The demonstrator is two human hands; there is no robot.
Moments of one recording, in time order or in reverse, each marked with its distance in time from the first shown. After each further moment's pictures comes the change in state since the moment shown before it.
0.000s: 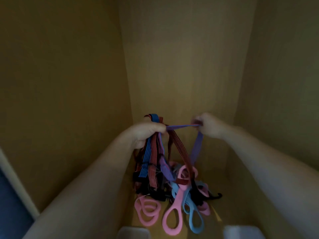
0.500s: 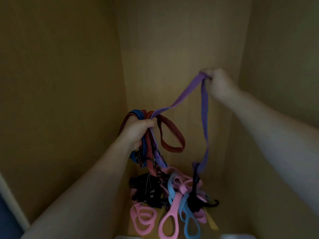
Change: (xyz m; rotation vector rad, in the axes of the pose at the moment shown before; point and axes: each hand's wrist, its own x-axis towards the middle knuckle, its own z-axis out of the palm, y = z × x) left_hand 0.007 0.006 -0.003 -0.256 0.291 0.216; right_hand 0.042 -0.029 -0.111 -0.090 0.560 -0.101
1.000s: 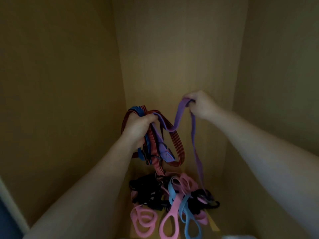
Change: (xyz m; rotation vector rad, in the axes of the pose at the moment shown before) left_hand 0.003 0.007 0.011 -0.012 0.095 0.079; right_hand -0.033 -0.020 0.044 0.133 -0.249 0.090
